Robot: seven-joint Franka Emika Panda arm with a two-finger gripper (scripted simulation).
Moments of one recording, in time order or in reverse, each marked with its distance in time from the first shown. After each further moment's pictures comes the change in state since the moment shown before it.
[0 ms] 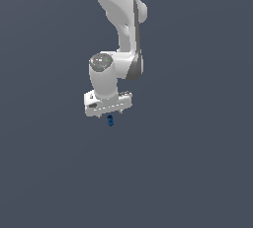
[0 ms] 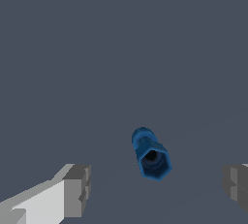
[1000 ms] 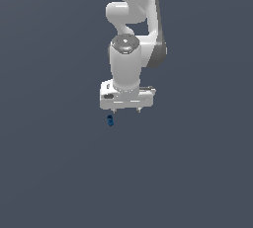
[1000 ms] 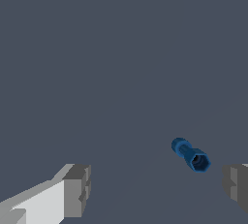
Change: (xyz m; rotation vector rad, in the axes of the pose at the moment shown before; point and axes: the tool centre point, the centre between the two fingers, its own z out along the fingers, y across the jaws) arm 0.047 -0.067 -0.067 0.009 0.019 0.208
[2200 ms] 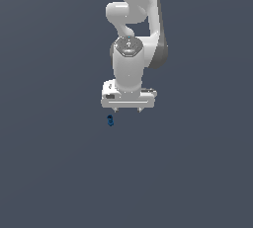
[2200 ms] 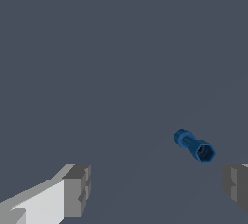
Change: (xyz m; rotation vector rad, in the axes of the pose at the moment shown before) arm -0.005 -0.004 0.005 -0.014 -0.033 0.065
